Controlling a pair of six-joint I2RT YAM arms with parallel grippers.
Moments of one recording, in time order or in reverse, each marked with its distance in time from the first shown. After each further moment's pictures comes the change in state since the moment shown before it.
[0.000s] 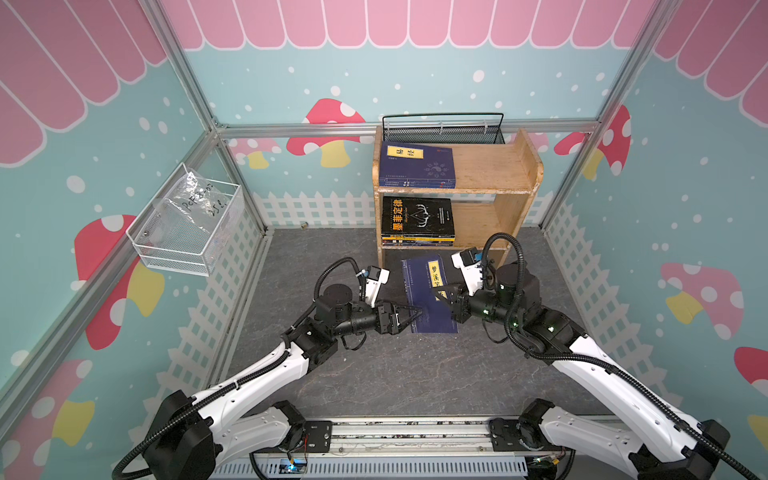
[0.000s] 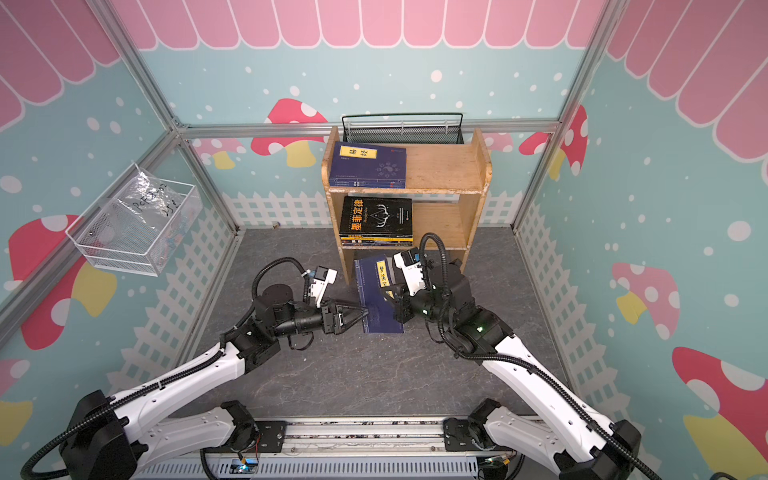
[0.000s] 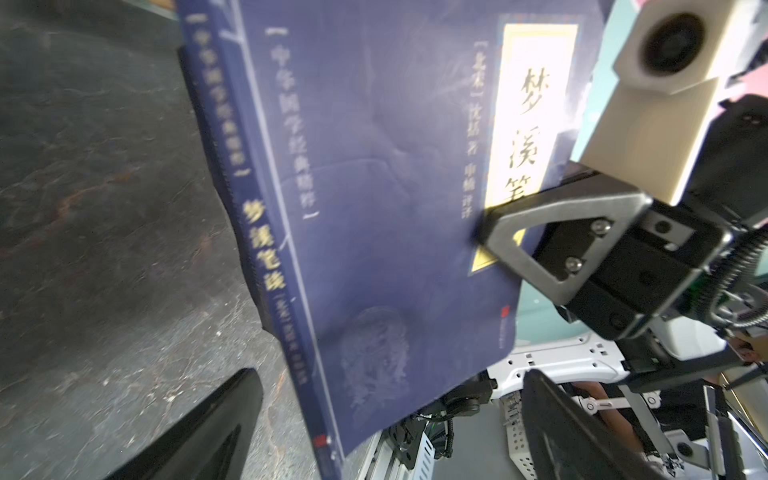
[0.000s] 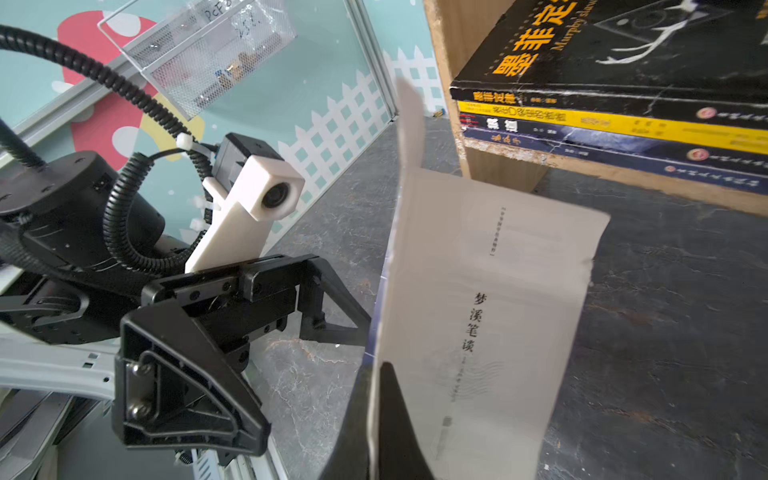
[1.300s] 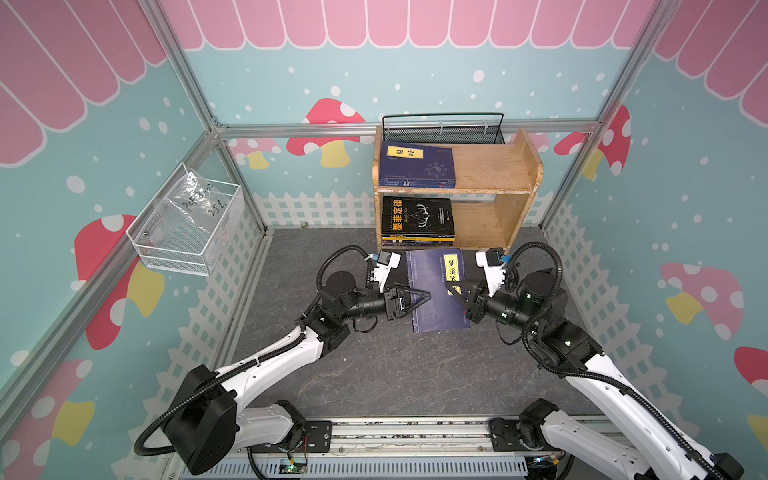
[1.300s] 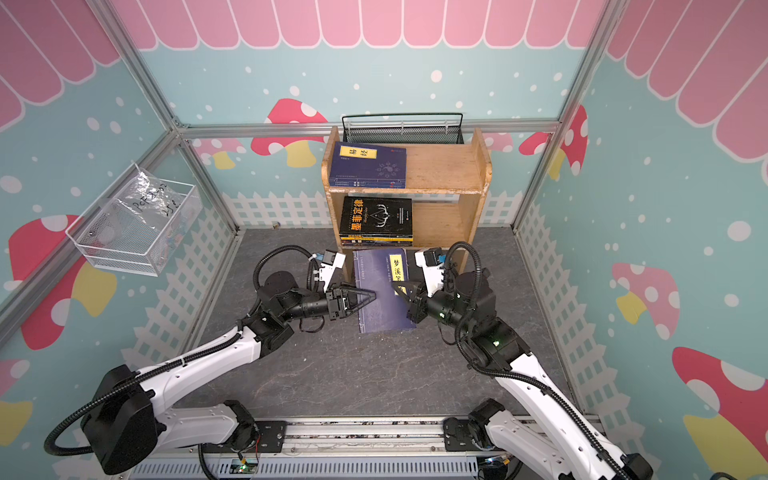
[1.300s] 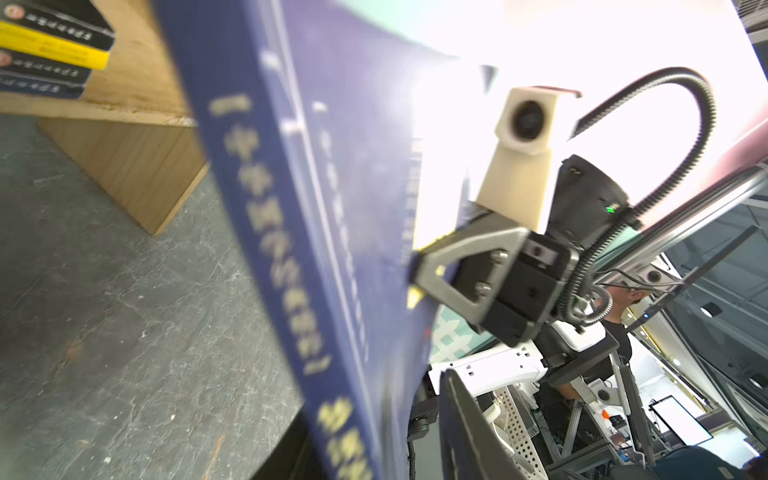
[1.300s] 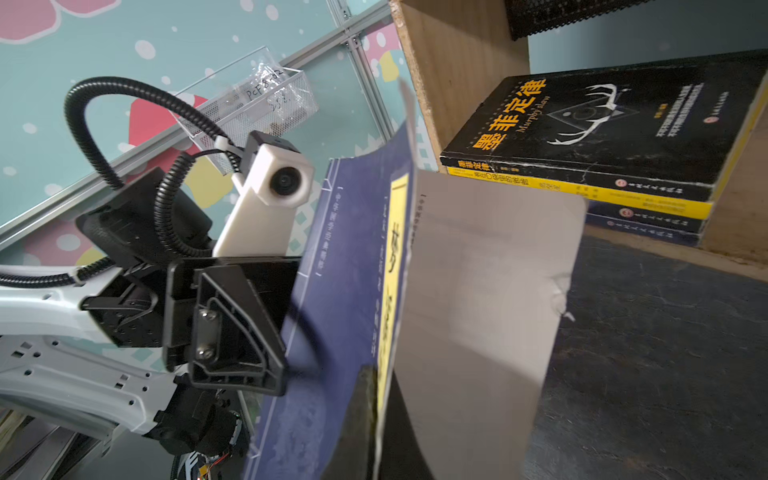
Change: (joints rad) left arm 0.009 0.148 0.105 0.272 0.170 -0.078; right arm -0.113 -0.126 -0.106 0.145 -0.061 0.029
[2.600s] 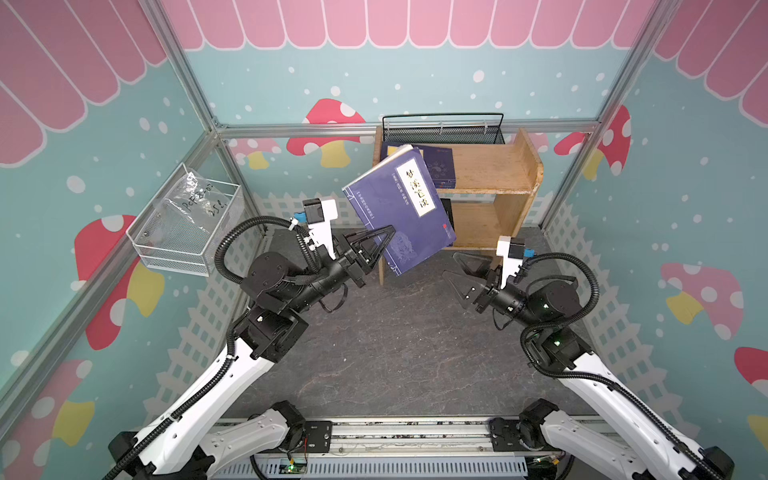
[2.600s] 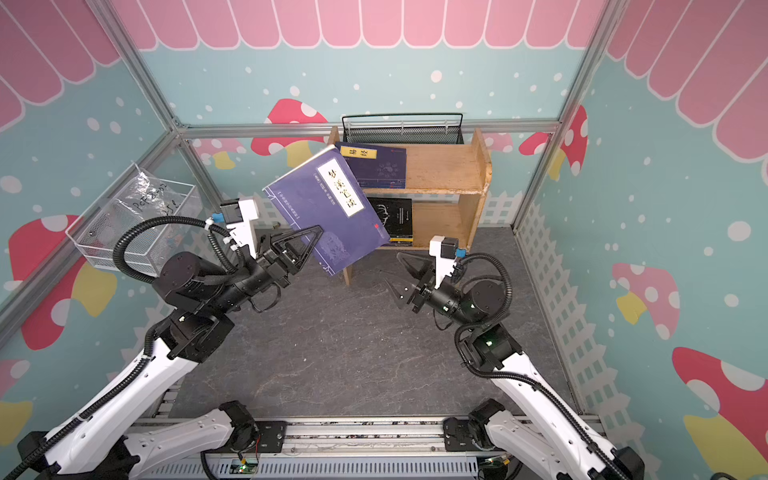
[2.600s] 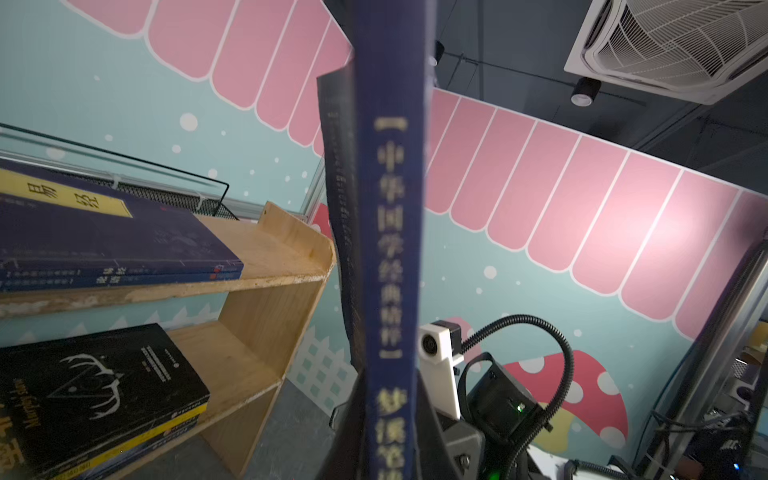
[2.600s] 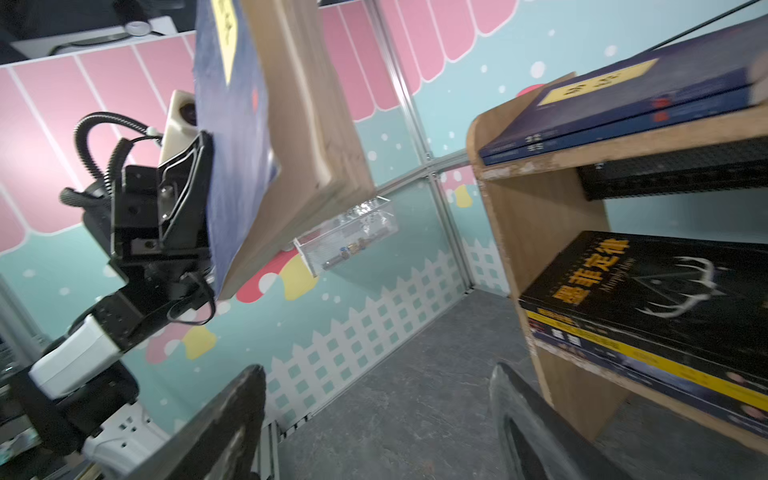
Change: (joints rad) left arm -0.004 -0.221 0.439 -0.330 -0.433 0.243; right arm -0.010 0.038 -0.101 0.640 -0.151 0.214
